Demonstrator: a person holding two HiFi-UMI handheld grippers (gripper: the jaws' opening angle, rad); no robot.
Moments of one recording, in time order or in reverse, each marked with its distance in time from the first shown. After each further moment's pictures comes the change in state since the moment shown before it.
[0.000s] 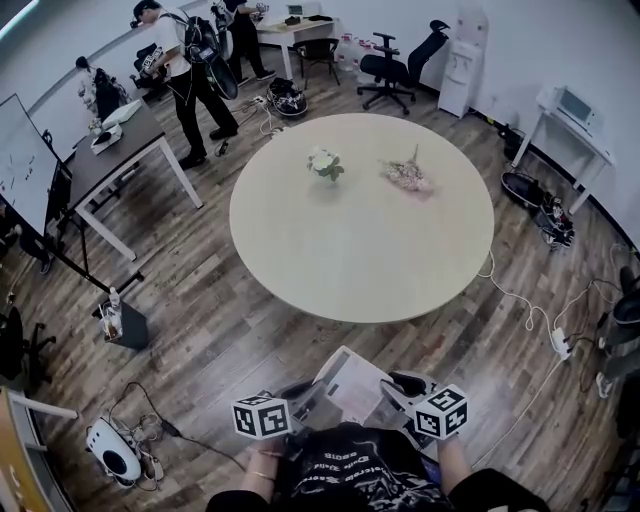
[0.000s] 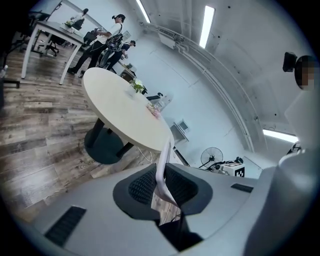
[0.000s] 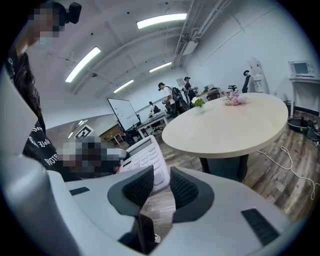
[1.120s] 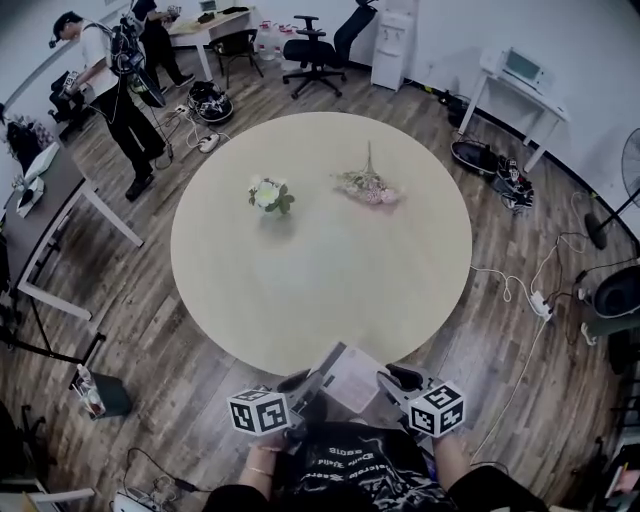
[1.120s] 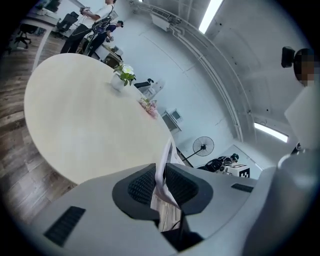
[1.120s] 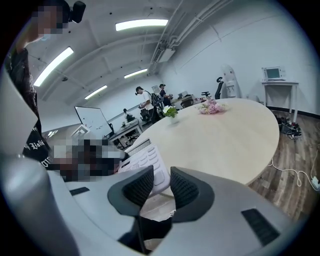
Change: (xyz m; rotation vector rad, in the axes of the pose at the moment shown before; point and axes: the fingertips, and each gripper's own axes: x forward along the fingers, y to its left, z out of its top) left arm 0.133 0.057 0.163 0.087 0.182 -0.114; right arm 0.080 -0.119 0.107 0.145 -0.085 -0.264
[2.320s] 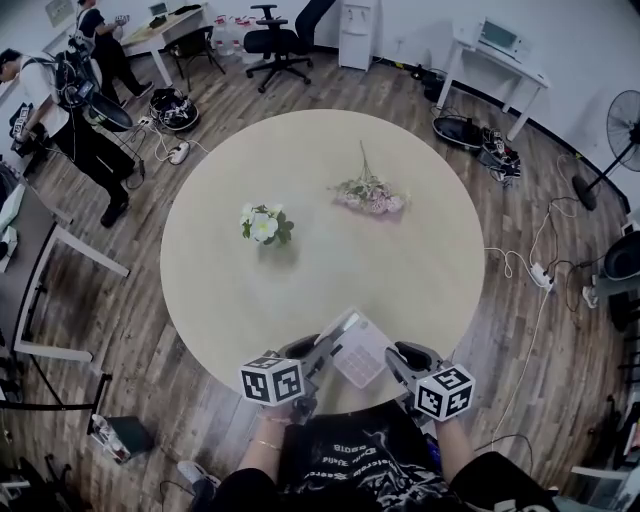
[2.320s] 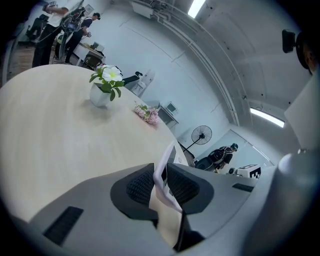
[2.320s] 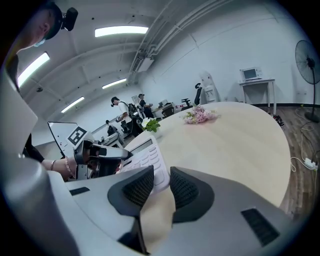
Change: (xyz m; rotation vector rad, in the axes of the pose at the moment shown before) left arm 0.077 0.060 0.159 0.169 0.120 -0.030; right arm 0.095 -0.051 0.094 0.167 -0.123 -0.185
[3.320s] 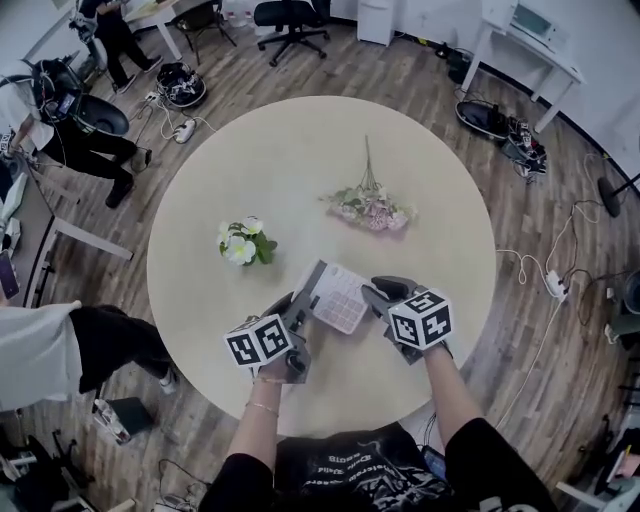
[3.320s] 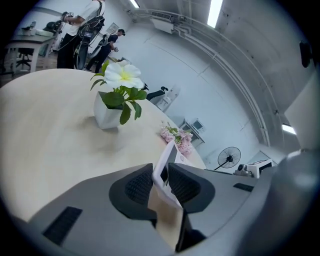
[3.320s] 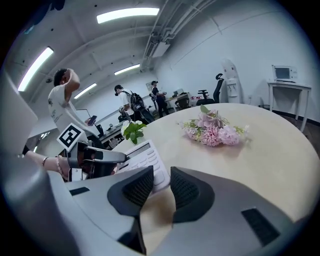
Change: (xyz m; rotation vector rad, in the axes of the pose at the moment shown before) left arm 0.107 0.088 0.125 -0.167 -0.192 0.268; right arm 0.159 -0.107 0.140 -0.174 0.147 0.141
